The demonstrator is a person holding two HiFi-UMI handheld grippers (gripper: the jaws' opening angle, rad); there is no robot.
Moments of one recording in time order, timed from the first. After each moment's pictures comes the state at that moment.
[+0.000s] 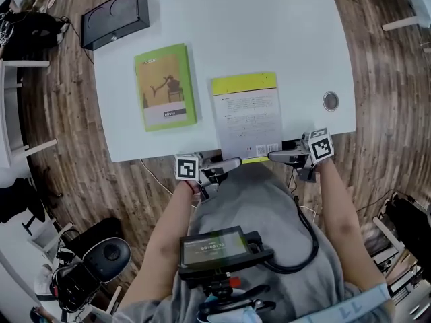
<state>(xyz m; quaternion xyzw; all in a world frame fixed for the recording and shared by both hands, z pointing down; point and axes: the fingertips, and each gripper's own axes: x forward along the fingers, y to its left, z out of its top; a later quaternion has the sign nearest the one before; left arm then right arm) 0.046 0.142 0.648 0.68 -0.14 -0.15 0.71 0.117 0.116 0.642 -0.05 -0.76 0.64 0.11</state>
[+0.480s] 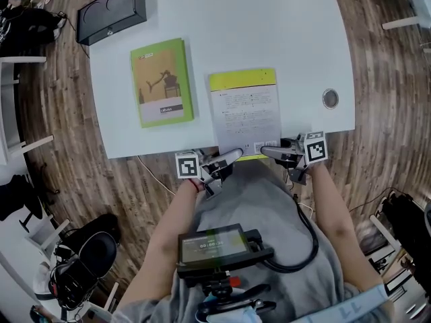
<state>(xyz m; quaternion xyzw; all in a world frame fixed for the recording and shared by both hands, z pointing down) 0.054 0.126 0.647 0.67 -0.16 -0.21 0.70 0.104 0.112 0.645 -0.01 -0.76 0.65 0.06</state>
